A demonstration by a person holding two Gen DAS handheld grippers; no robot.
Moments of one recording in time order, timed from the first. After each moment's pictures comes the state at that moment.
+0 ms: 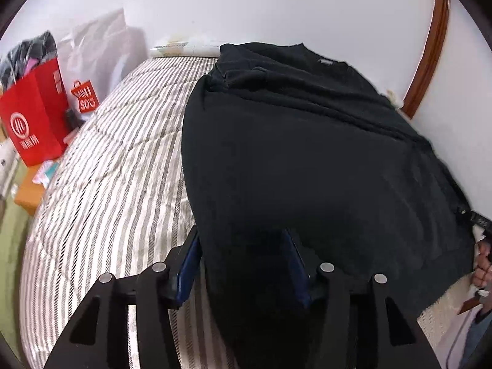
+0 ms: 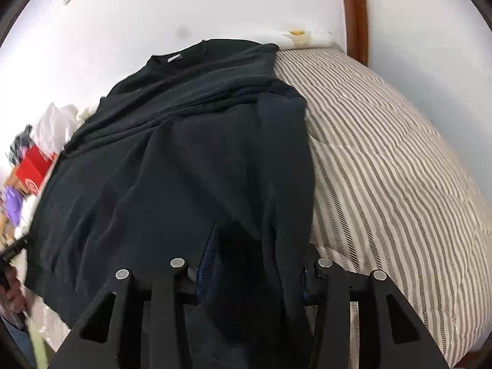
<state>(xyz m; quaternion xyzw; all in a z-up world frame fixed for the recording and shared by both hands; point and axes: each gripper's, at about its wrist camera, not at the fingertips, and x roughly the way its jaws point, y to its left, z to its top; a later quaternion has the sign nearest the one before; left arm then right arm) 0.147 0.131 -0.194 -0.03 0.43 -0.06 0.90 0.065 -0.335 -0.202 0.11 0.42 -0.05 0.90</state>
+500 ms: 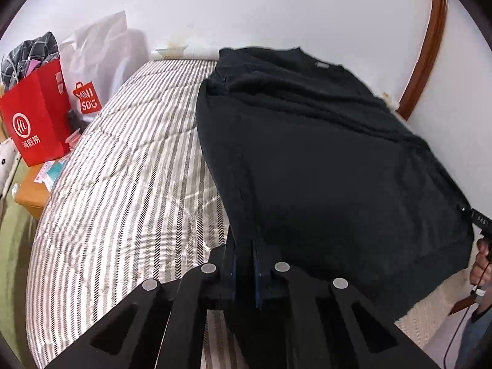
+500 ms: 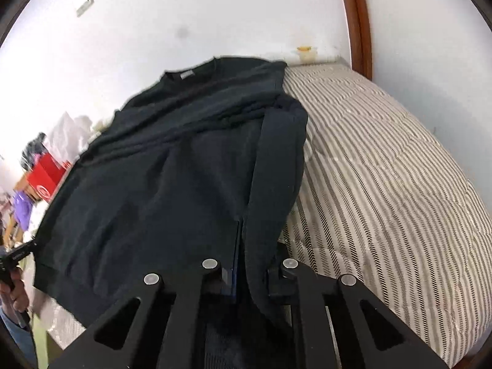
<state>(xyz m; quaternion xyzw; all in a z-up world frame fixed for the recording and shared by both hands) 0.130 0.146 -0.179 -0.05 0.42 -0.08 0.90 0.040 -0.341 -0.183 0.14 0.37 -0.02 0.92</state>
